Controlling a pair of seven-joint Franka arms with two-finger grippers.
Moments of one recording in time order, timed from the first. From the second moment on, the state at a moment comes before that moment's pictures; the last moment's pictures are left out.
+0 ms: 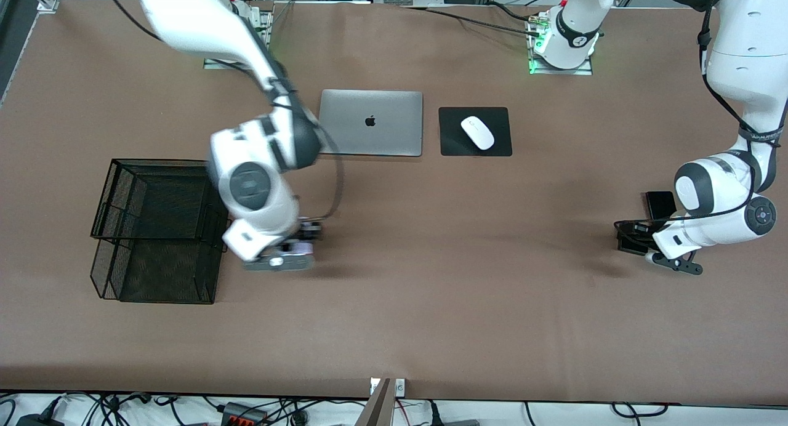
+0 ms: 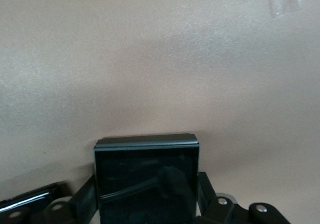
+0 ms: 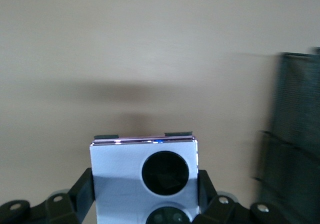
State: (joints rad) left arm 0.25 0.68 -0.02 -1.76 -0.10 2.32 0.54; right arm 0.49 0.68 -0.15 -1.27 0.01 1.87 0.30
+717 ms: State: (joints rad) left arm 0.13 0.65 -0.04 -1.74 -0.18 2.18 0.37; right arm 0.20 0.45 -0.16 -1.59 0.01 1.83 0.10
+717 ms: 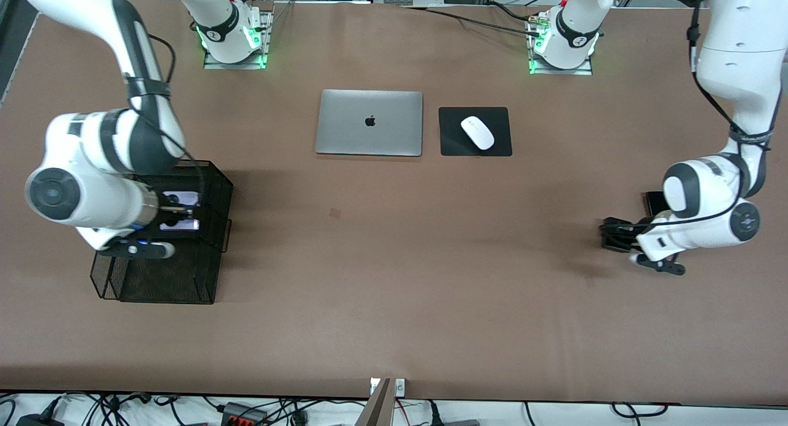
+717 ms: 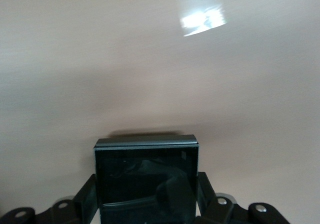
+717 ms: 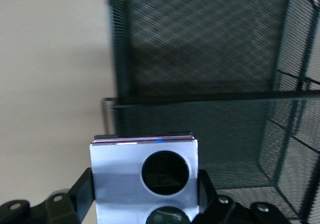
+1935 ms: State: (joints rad) left arm -0.76 0.93 0.33 -1.14 -1.08 2.15 -0.86; right arm 0.17 0.48 -0.15 -1.69 0.01 1.90 0.11
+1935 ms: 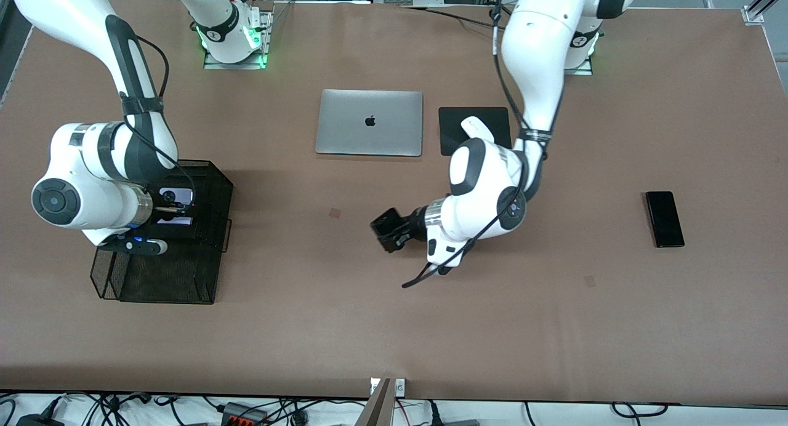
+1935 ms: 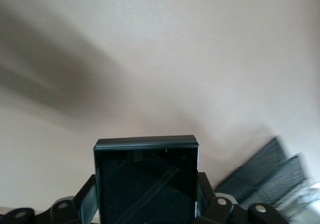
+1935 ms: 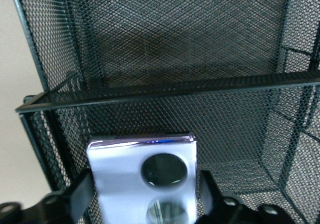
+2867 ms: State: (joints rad) left arm -0.91 1.07 0.34 -1.07 -1.00 2.48 -0.68; right arm 0.18 0.43 -0.13 -1.50 0.01 1.80 0.11
